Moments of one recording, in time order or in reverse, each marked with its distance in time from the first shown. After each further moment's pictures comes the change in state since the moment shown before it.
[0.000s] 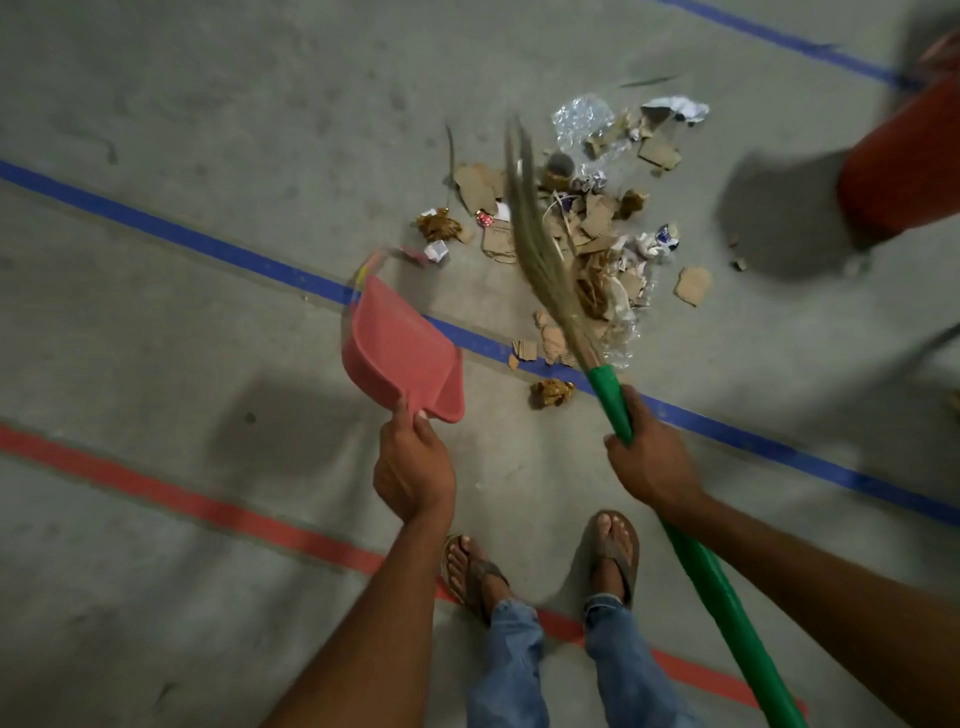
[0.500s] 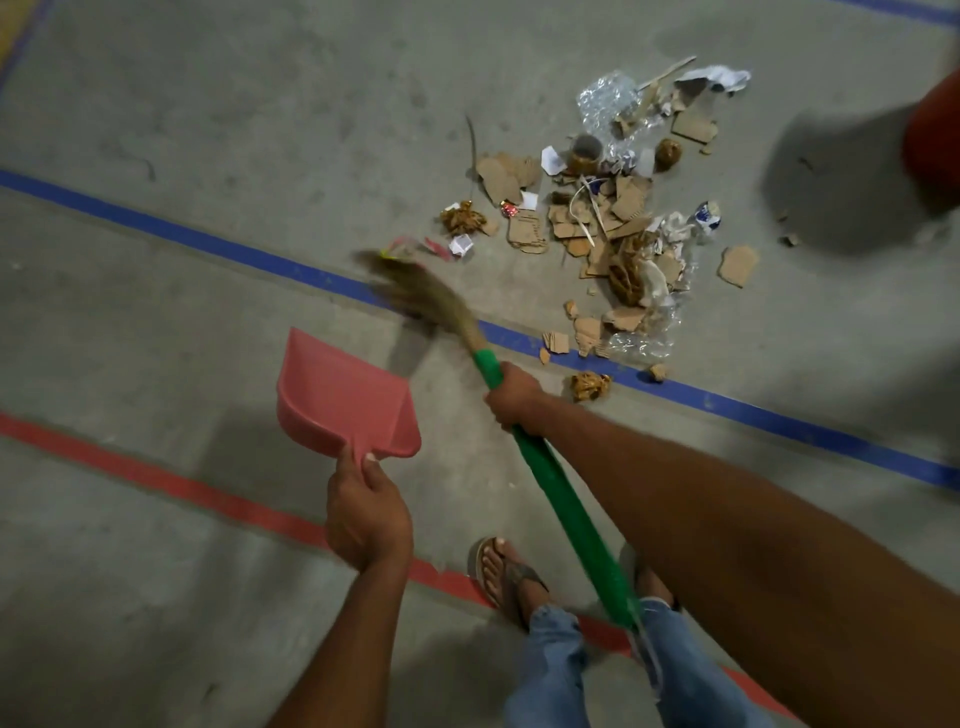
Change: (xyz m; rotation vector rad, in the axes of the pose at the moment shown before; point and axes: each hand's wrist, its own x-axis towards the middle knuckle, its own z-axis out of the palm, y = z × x) left_hand 0.018 -0.093 -0.024 0.017 0.156 -0.108; right_hand 0.077 -0.149 0.123 0.323 -0.399 0.014
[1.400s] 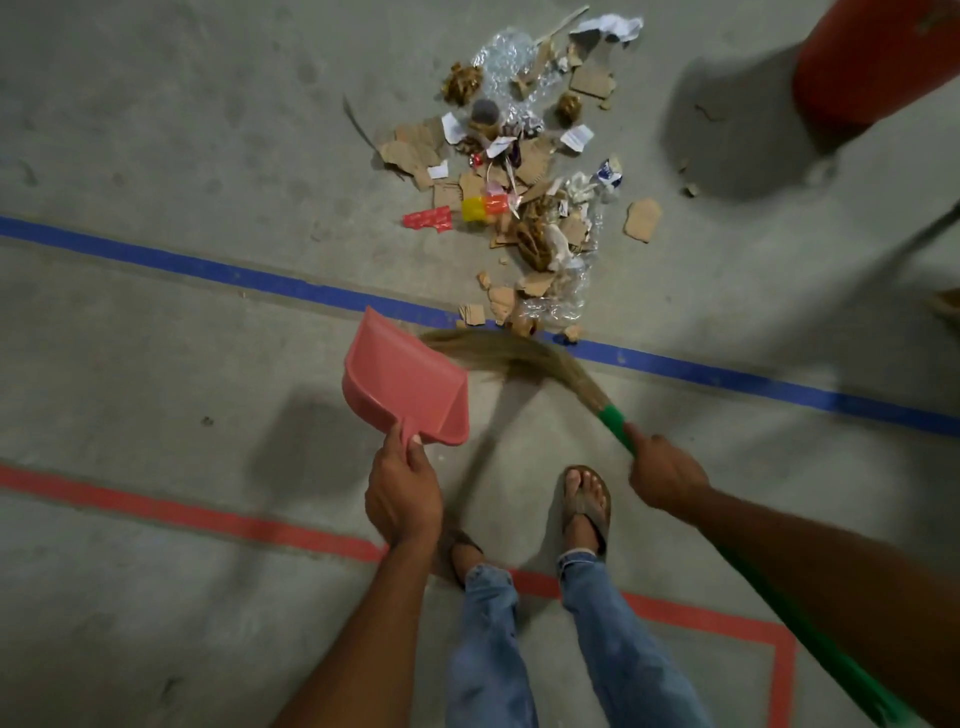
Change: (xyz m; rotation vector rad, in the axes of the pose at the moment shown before) left_hand -0.141 0.083 0.066 0.027 -0.280 0.136; right_hand -0.100 0.309 -0.168 -0.626 0.171 0.144
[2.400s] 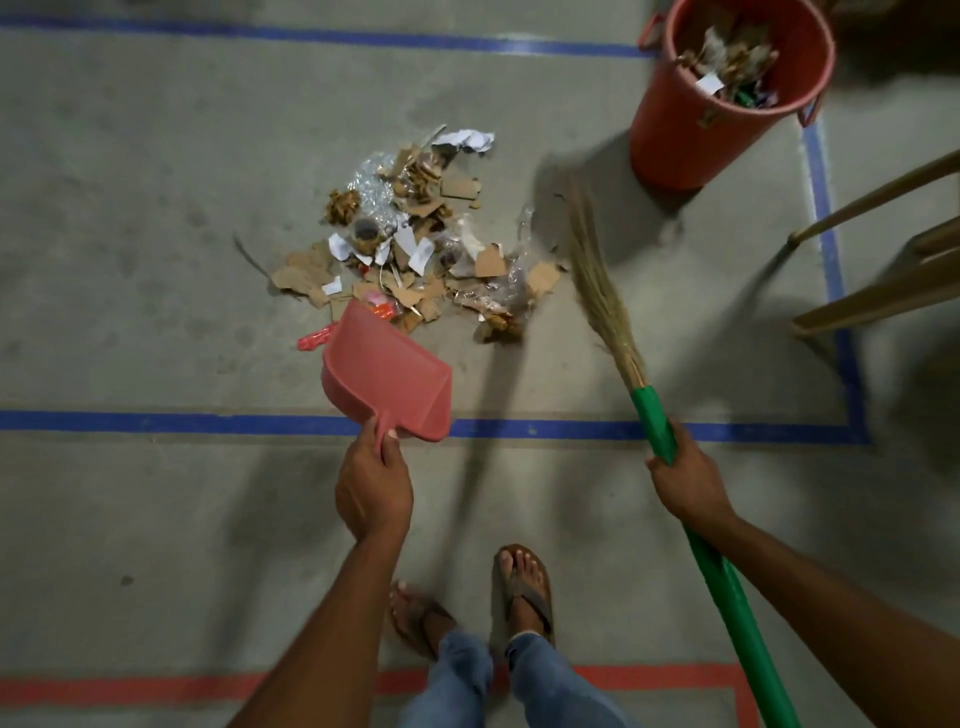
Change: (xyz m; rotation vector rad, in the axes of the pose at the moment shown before) left_hand 0.004 0.221 0.055 -0.041 -0.063 0.237; right_hand 0.005 0.165 -0.138 0.723 0.333 0.284
